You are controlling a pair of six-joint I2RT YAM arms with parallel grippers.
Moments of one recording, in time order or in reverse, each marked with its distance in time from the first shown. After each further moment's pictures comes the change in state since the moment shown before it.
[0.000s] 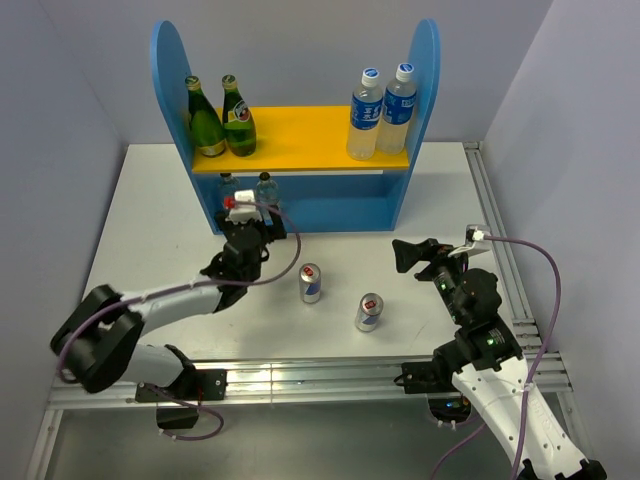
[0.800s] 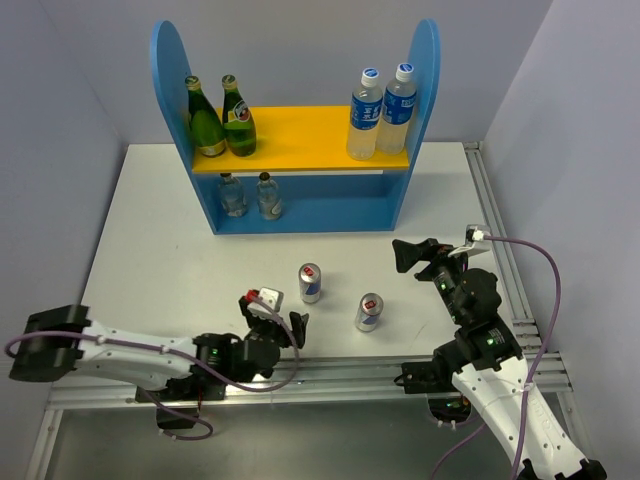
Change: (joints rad) left arm -0.840 -0.431 -0.300 -0.503 -0.288 -0.441; right arm 0.000 0.002 -0.001 -0.001 0.003 0.000
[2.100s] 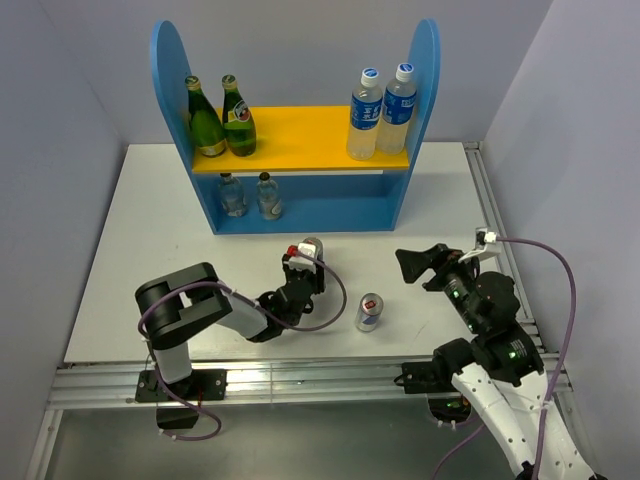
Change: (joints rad) left arm 0.439 0.823 0.216 0.851 0.230 0.387; right arm 0.002 -0.044 0.165 -0.275 -0.080 0.060
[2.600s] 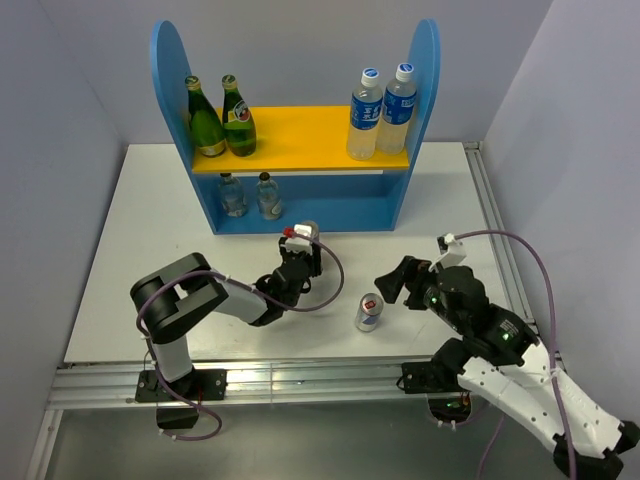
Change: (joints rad) left arm 0.127 0.000 0.079 -0.061 0.095 0.024; right arm 0.311 0.142 0.039 -0.244 0.137 0.150
